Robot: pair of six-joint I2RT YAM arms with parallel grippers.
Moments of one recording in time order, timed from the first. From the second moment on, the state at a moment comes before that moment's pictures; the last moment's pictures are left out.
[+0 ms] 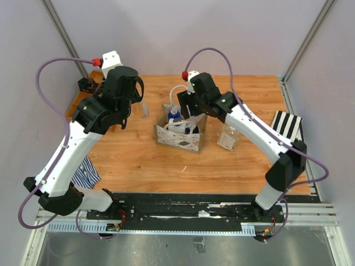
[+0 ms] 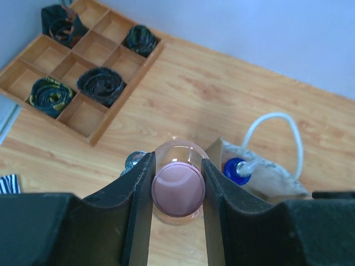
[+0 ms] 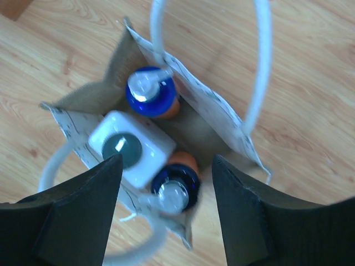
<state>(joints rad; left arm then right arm) -0.67 1.33 1.84 -0.98 -0.82 -0.58 0.70 1.64 1.65 -0.68 0.09 0.15</state>
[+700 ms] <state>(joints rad) -0.67 1.18 1.24 -0.85 -0.74 -0.67 0.76 2.07 1.96 -0.73 0.11 0.19</state>
